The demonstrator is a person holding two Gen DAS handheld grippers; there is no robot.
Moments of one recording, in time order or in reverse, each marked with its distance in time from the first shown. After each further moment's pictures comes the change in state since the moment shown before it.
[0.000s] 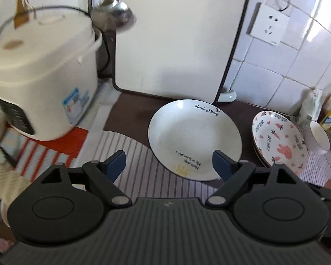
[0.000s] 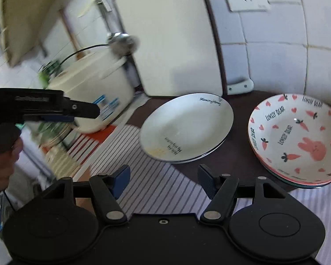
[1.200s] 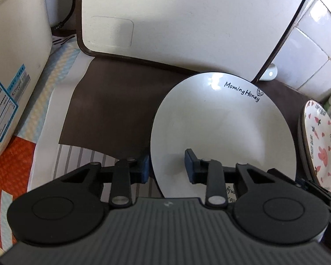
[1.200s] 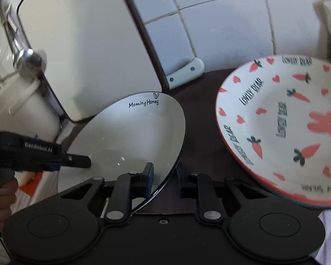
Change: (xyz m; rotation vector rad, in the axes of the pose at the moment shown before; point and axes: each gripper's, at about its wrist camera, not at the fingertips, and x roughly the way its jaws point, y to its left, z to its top) left arm 0.176 0.033 0.029 -0.022 0.250 -0.098; right arm 0.109 -0.053 0.010 0.246 -0.076 -0.239
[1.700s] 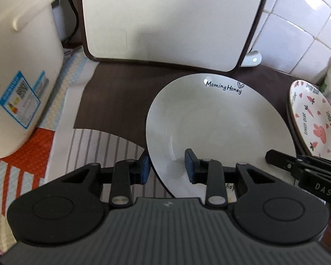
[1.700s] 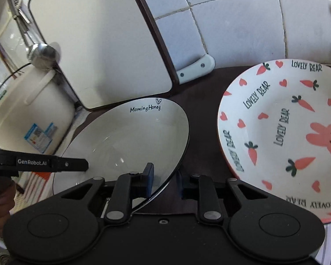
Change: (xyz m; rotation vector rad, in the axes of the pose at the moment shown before) left arm -0.050 -0.038 -0.025 0.090 -0.022 0.099; right arm -0.016 -0.017 0.016 -0.026 0.092 0.119
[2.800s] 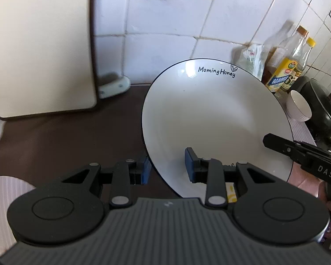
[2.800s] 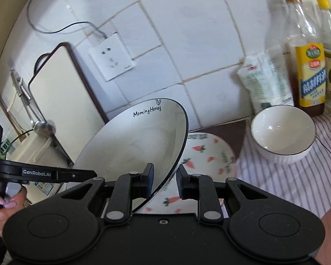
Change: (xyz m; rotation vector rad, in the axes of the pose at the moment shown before) left arm -0.034 -0.178 0.033 0.212 -0.033 -0.243; right arm -0.172 -0.109 0.019 0.082 -0.261 -0.063
